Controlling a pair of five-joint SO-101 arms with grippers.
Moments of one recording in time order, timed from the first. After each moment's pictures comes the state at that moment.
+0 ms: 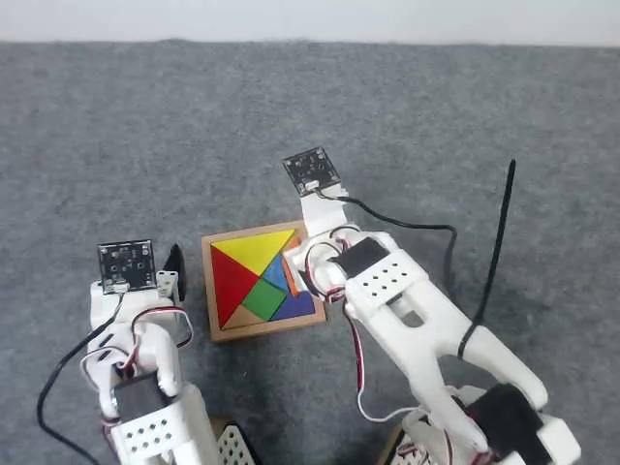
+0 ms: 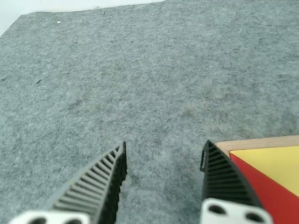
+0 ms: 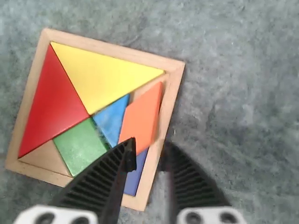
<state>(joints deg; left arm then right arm) -27.1 -103.0 96.9 49.6 -9.0 -39.6 -15.9 39.9 45.9 -11.6</state>
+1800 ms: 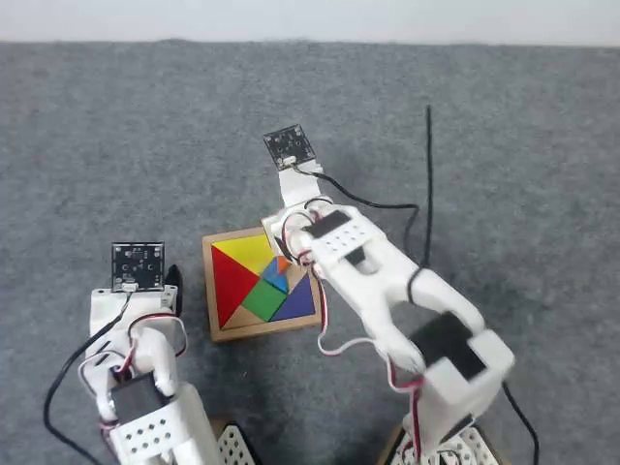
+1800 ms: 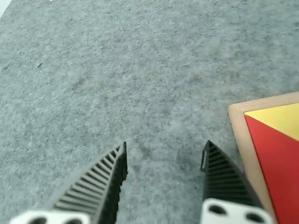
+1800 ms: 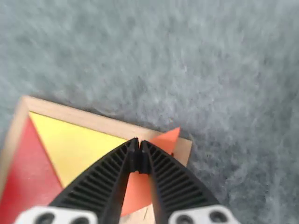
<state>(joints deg) -30.2 -103.0 96.9 55.8 -17.9 -38.5 13.5 21.3 31.4 -11.1</state>
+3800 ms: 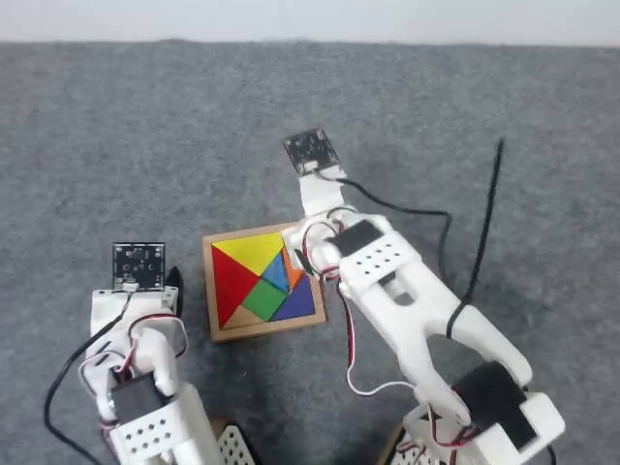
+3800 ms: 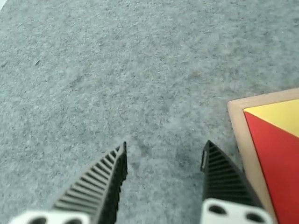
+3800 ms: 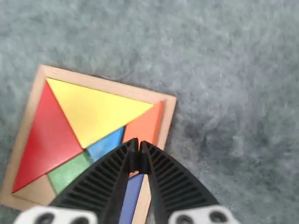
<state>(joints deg) -30.2 -103.0 96.9 56.5 -18.2 -37.6 -8.4 34.4 40.4 -11.1</state>
